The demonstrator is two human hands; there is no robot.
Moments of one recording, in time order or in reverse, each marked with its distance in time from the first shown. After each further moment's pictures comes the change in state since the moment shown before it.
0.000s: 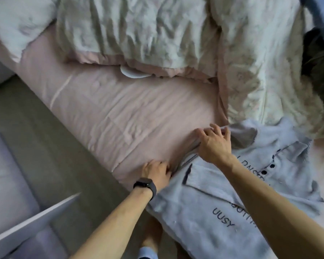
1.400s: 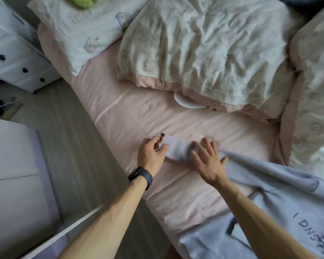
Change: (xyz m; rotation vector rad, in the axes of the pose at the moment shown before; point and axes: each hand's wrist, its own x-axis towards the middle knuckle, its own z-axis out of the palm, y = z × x) left_hand 0.054 -0.146 -0.131 -0.802 0.572 -0.321; right_hand 0.076 -0.154 -0.018 0.696 -0.063 -0.021
